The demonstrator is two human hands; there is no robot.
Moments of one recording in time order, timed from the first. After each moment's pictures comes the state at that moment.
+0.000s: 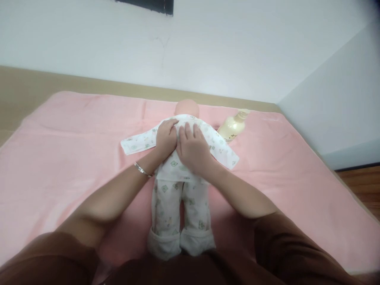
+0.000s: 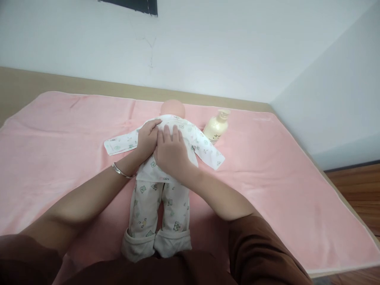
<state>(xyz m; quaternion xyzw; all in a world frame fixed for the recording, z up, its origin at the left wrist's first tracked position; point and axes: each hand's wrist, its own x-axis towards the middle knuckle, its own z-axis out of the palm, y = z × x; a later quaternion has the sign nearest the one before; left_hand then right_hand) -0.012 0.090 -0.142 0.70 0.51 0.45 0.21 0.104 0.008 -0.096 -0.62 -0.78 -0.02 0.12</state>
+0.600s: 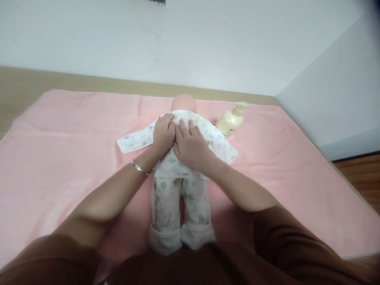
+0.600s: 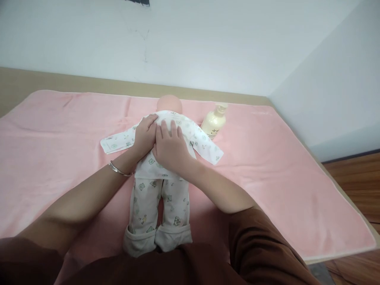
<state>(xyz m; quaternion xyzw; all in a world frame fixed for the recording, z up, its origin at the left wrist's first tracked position) -0.010 0.090 -0.132 0.71 0.54 0.39 0.22 0.108 0.006 -0.092 -0.60 -0.80 -0.01 0.09</state>
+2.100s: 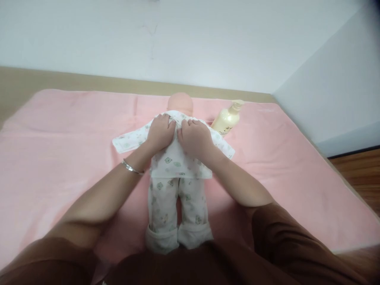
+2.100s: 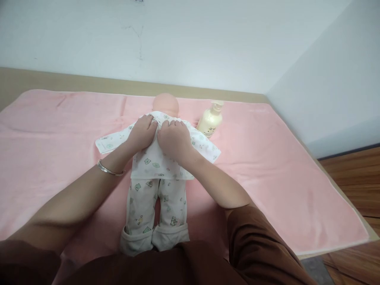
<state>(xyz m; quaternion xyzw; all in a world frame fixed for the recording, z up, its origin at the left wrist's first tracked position) -0.011 0.099 -0.115 0.78 0.53 0.27 0.16 0.122 0.027 -0.077 -0.63 -0.77 -0.06 0.06</state>
